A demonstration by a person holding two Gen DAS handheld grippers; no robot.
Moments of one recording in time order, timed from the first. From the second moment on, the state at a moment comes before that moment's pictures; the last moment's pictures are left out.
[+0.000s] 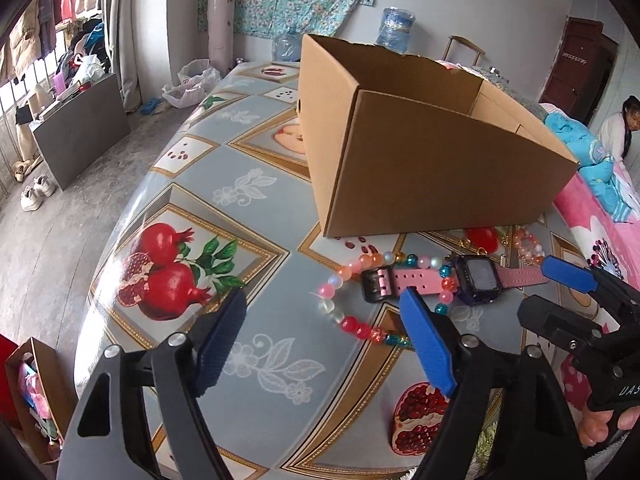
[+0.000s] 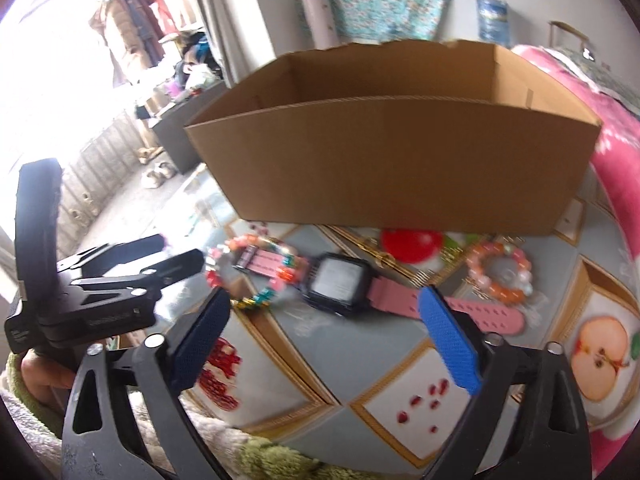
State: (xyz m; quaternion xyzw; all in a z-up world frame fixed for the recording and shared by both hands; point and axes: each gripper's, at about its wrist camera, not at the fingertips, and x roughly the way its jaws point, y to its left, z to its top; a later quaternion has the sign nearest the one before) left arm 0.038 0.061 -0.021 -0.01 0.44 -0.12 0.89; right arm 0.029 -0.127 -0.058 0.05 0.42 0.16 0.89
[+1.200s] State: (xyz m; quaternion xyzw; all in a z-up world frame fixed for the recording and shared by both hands) left arm 0.067 0.051 -0.043 0.09 0.46 -0.18 0.87; right arm 0.092 -0.037 -0.071 -0.12 0.49 0.14 0.85
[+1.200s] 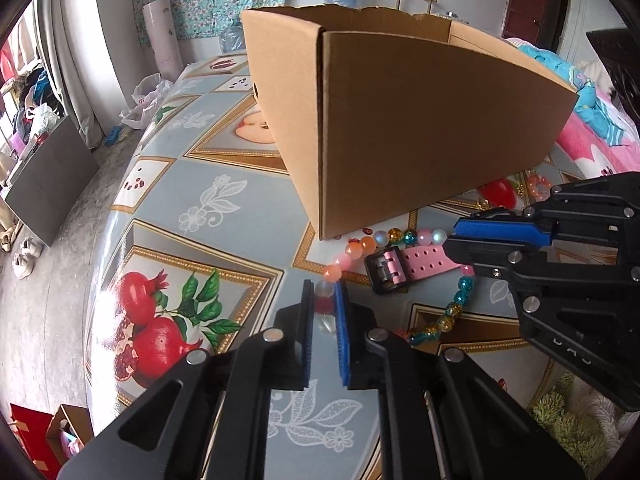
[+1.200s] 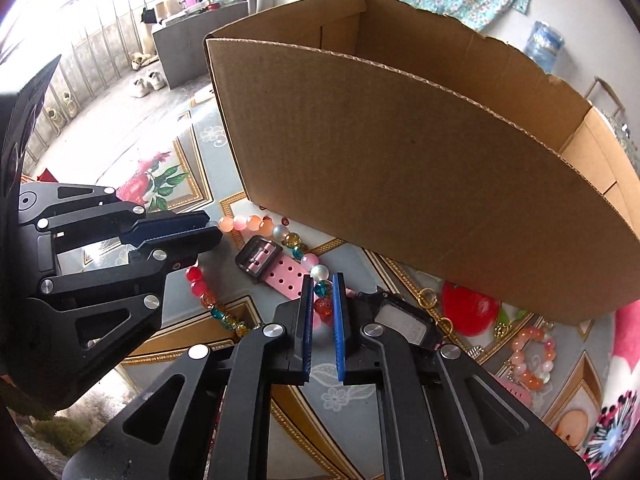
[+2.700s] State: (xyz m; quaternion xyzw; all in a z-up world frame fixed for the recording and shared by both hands) left arm 0.212 -0.011 0.108 0.11 0.39 -0.19 0.90; right arm 0.244 -0.113 0.025 -0.01 0.45 0.23 0.86
